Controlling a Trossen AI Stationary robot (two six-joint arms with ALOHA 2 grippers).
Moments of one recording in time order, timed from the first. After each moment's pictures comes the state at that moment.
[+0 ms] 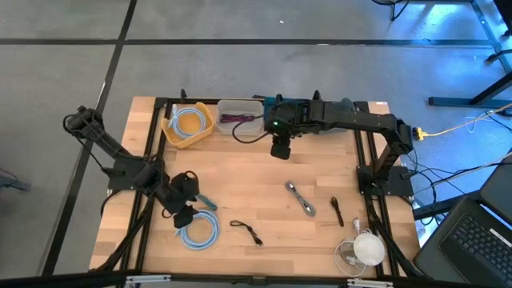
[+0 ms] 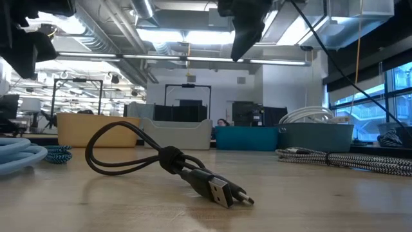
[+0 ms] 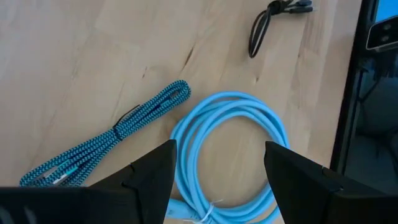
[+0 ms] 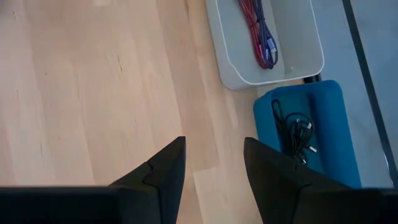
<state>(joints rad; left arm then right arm) -0.63 1.07 0.73 -0.68 -0.19 -0.99 -0.13 1.77 1.76 -1.11 0.22 -0.01</state>
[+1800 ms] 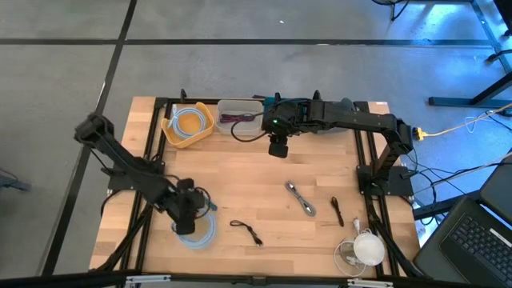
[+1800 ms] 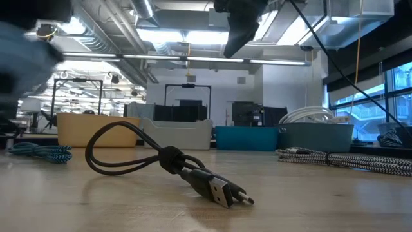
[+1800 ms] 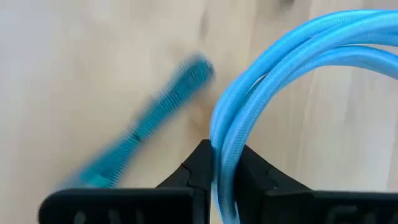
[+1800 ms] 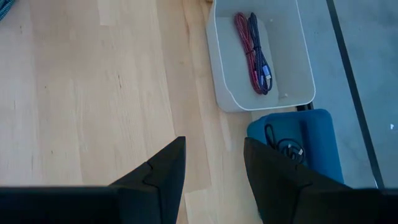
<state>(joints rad) -0.68 1.30 0.77 -0.72 -0.25 -0.83 -0.13 1.77 1.76 -1.03 0.22 -0.09</state>
